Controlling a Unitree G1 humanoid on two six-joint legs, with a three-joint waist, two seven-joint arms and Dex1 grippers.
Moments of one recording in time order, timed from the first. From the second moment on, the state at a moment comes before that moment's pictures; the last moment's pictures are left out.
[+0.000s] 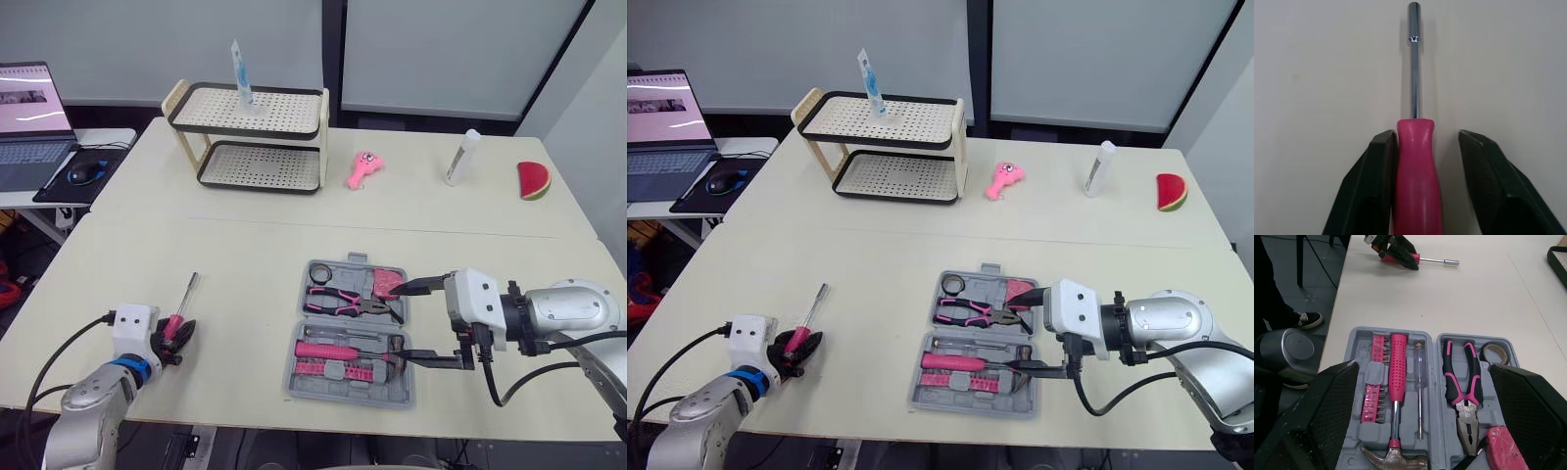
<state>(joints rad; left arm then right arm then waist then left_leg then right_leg) 0.13 0.51 0.36 0.01 -0.29 0.42 -0.51 -0.16 -0.90 0.06 -0.68 0.46 0.53 1.04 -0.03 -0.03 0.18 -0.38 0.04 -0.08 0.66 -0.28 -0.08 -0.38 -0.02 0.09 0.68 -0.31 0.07</state>
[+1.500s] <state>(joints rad) -0.27 0.71 -0.63 -0.49 0.02 0.57 -1.10 0.43 -1.04 -0.37 -0.91 0.50 0.66 1.05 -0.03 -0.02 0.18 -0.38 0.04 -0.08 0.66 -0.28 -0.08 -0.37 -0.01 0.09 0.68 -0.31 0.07</state>
